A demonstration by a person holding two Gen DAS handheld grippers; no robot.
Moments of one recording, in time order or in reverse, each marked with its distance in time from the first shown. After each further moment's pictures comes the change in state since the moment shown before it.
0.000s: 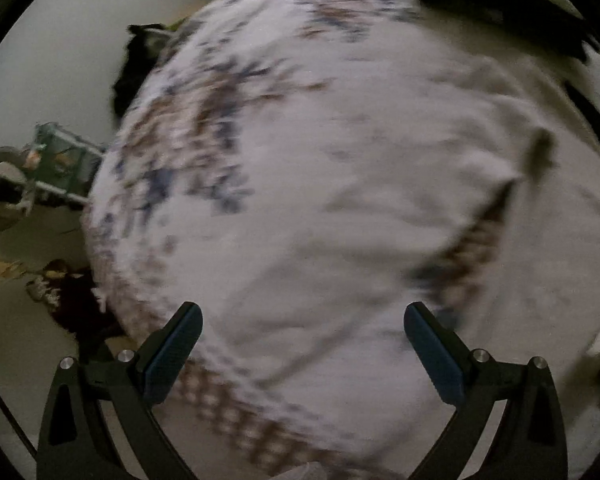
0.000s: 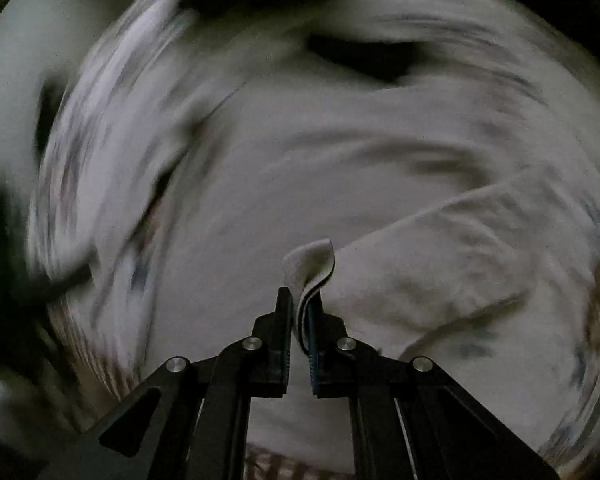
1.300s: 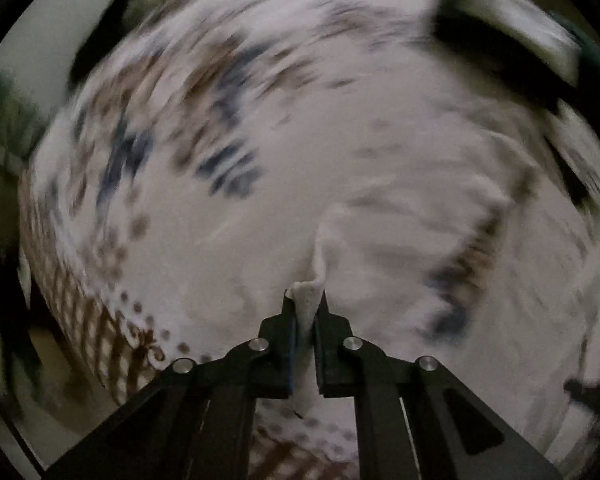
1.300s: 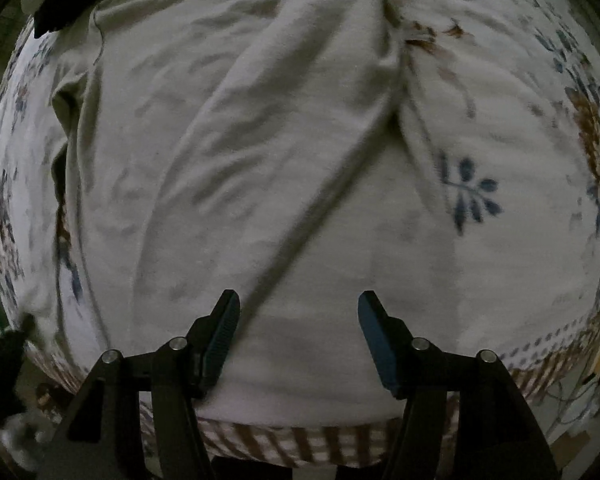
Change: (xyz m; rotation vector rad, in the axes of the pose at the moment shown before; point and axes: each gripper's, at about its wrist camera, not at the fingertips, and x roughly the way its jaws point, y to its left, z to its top) left arm 0.004 0.029 -0.022 -0.011 -0.080 -0.352; right arm -0.011 -0.112 -0.182 0.509 0.166 -0.065
